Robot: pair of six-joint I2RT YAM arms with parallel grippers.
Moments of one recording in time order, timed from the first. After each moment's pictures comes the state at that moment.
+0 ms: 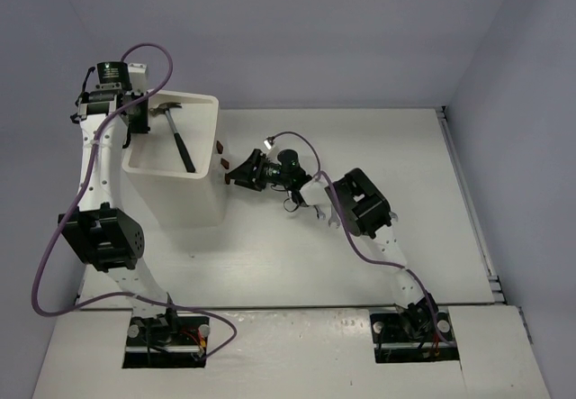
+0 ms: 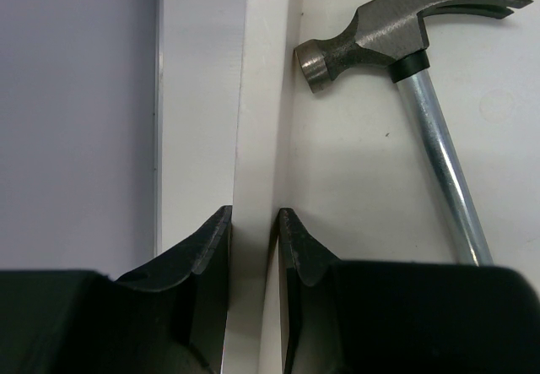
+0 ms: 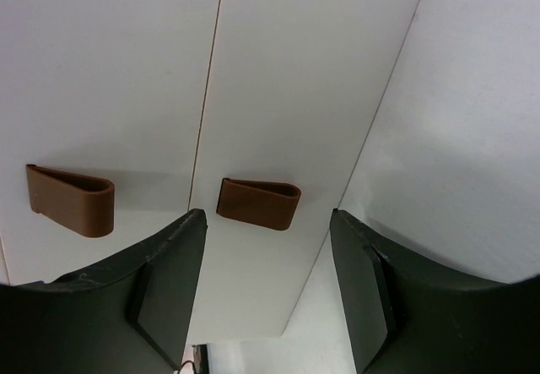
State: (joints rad) left arm 0.11 1.78 1.99 -1.03 -0.06 0.14; right arm 0.65 2.51 1.55 0.81 -0.58 1.17
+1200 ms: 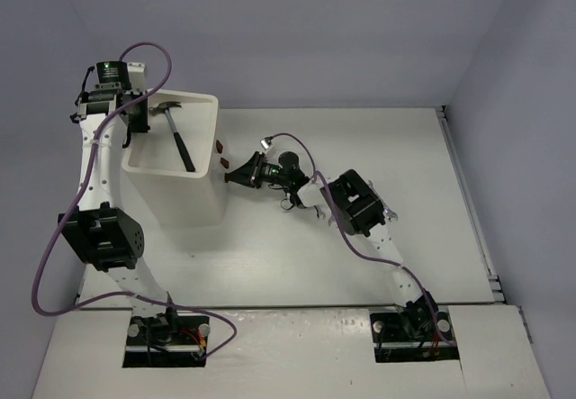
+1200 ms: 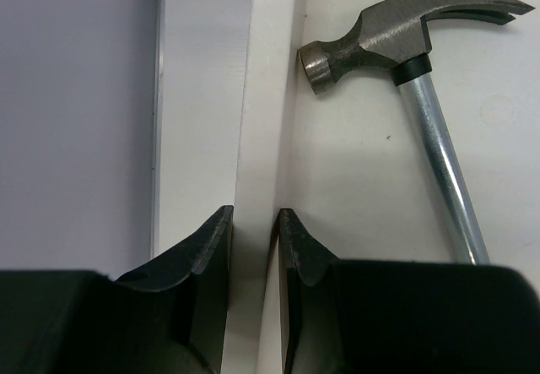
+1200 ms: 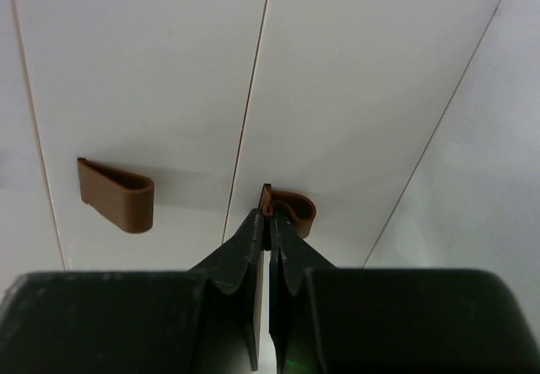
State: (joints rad) left arm 0.11 1.77 1.98 -1.02 -0.06 0.12; right arm 0.65 2.61 1.62 1.00 -0.67 1.35
